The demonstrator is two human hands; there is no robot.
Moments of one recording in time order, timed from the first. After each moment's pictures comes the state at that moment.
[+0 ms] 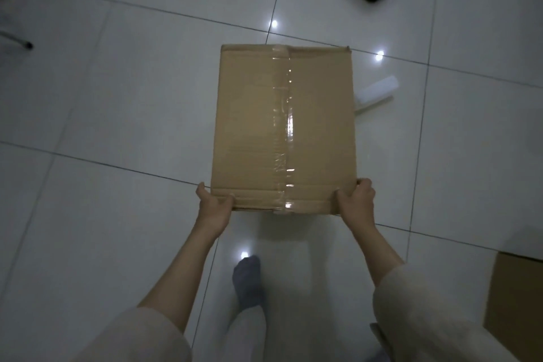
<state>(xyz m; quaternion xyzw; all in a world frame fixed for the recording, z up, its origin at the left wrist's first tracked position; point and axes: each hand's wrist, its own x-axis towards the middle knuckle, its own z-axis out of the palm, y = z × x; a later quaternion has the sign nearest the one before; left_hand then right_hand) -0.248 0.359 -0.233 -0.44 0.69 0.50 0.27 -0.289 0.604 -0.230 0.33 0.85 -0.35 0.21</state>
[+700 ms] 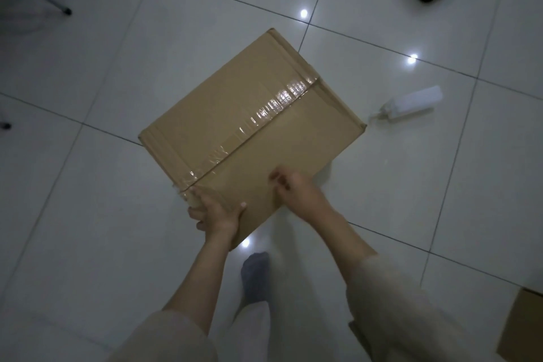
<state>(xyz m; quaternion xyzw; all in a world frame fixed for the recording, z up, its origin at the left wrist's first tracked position) -0.237 0.346 -0.233 -0.58 0.68 0.39 0.22 -0.314 0.477 -0.225 -0.08 0.85 -0.36 0.38</state>
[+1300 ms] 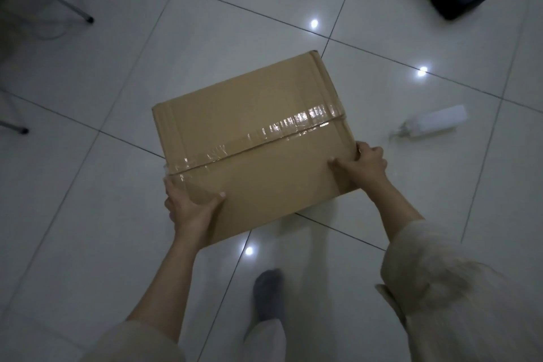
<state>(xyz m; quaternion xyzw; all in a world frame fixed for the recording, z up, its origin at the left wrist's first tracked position) -0.250 0.249 -0.240 -0.57 0.70 0.42 0.09 -0.406 0.500 -0.243 0.16 0.90 -0.29 0.29</state>
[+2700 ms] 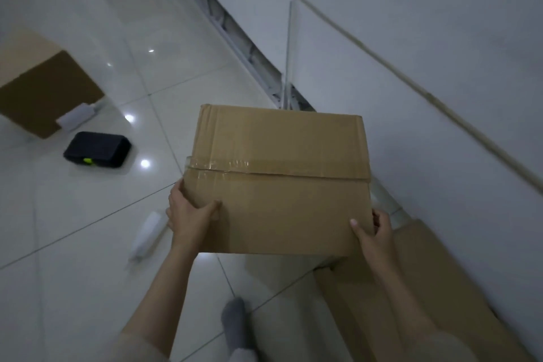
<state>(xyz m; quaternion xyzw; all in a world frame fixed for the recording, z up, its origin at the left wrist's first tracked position) -0.395 0.989 -0.026 -0.04 0.88 0.46 0.14 -0.188 1.212 -0.054 0.51 0.65 -0.55 -0.15</state>
